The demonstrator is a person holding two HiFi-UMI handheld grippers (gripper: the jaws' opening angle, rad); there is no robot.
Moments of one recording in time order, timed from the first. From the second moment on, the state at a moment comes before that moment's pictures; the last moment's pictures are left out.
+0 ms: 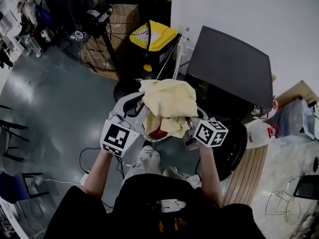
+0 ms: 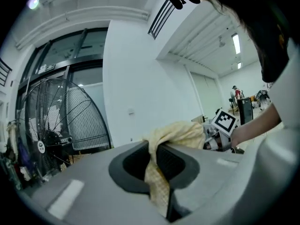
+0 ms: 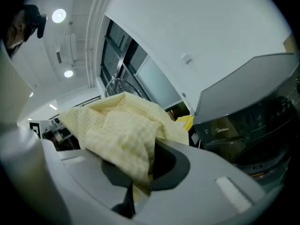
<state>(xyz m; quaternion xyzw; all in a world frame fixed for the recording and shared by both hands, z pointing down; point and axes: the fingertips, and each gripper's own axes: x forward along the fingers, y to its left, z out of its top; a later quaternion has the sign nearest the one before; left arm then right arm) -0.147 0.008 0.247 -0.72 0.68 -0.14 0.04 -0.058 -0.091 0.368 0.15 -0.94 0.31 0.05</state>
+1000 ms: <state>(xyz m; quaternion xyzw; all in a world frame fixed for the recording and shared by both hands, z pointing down) -0.269 -0.051 0.485 -0.75 0.58 -0.28 -0.16 -0.216 -0.116 0.542 0.16 -0.90 0.31 0.28</state>
